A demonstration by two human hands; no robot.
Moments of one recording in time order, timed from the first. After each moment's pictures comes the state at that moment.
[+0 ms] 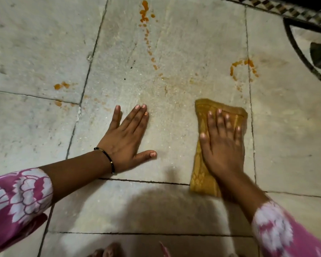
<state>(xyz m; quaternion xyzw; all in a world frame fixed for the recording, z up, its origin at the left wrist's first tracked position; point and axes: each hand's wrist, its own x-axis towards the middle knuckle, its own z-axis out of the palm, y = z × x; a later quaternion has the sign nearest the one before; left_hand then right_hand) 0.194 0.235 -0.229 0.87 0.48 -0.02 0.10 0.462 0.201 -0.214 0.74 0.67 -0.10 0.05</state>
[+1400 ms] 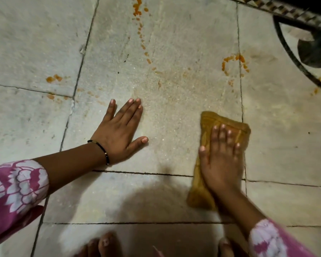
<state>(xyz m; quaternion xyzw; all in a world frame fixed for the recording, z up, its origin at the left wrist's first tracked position) 0.191 0.234 -0.234 0.87 0.48 0.01 0.12 0.463 0.147 -0.210 0.78 0.62 -0.10 0.06</state>
